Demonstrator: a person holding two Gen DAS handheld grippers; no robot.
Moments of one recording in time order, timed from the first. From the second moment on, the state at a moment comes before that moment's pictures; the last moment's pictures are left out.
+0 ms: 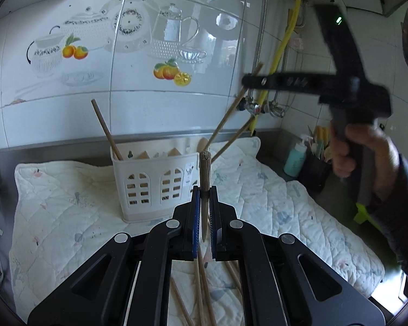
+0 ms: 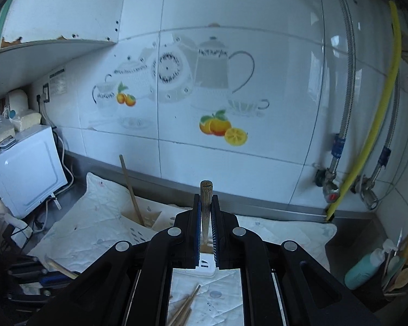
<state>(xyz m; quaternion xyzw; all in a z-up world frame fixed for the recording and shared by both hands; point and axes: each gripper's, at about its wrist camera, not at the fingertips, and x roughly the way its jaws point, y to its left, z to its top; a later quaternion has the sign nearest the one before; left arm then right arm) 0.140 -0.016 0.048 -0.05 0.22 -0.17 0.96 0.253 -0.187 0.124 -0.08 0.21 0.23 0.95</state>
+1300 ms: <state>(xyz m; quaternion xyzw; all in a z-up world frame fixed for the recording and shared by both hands) 0.242 0.040 0.107 -0.06 0.17 -0.08 0.98 0.133 -0.241 0.000 -0.03 0.25 0.22 0.94</state>
